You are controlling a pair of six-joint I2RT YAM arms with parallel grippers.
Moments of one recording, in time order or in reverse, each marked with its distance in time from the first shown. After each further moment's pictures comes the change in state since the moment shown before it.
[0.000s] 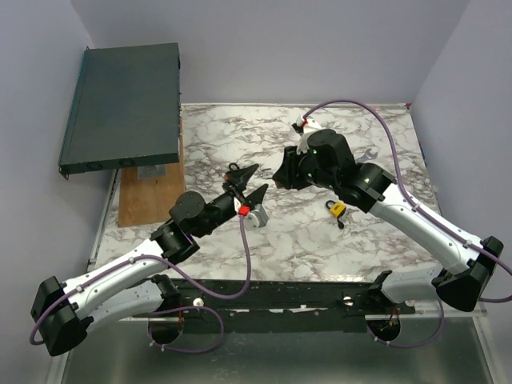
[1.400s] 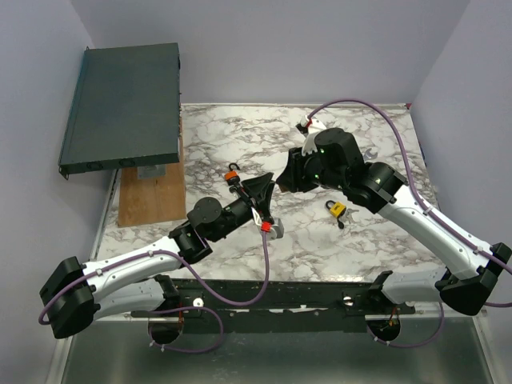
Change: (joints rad) left arm -0.105 0.142 -0.042 0.169 -0.107 0.267; right arm 0.000 -0.034 0.054 -0.110 -0.061 -0.006
